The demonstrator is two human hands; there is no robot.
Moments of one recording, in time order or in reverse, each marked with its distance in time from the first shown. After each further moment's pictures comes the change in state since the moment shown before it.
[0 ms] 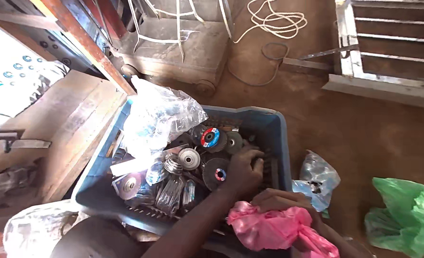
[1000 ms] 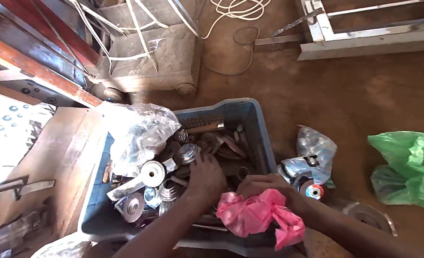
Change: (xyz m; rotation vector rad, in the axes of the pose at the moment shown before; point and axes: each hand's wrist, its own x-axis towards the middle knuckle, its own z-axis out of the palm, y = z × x) left_hand -0.013 0.037 -0.055 1.062 -0.592 -0.453; right_hand 0.007 0.001 0.006 0.021 0.036 -0.030
